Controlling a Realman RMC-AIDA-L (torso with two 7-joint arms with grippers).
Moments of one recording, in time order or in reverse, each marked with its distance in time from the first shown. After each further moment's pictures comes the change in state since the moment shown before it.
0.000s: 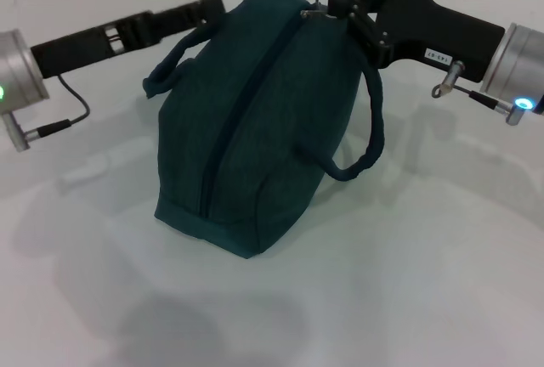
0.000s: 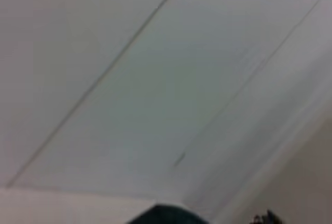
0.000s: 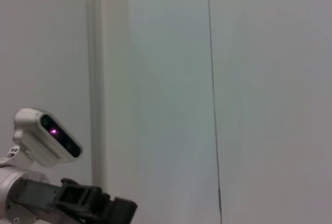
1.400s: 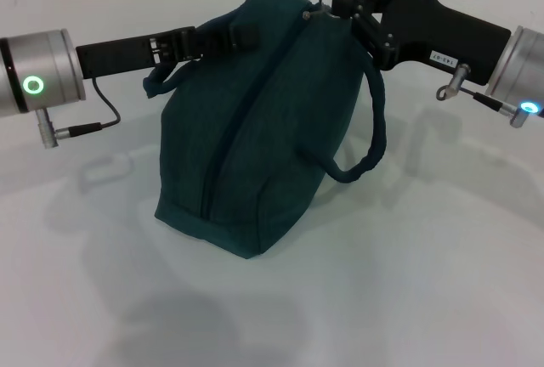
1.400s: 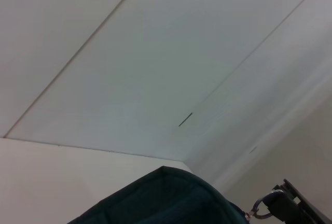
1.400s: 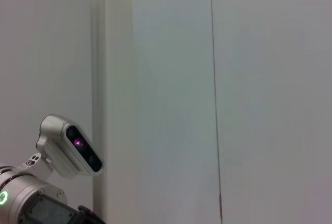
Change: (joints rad) left arm -0.044 -0.025 0.064 0.048 0.092 -0.051 -0.130; right arm -0.013 0.000 0.006 0.000 0.008 -0.025 -0.025
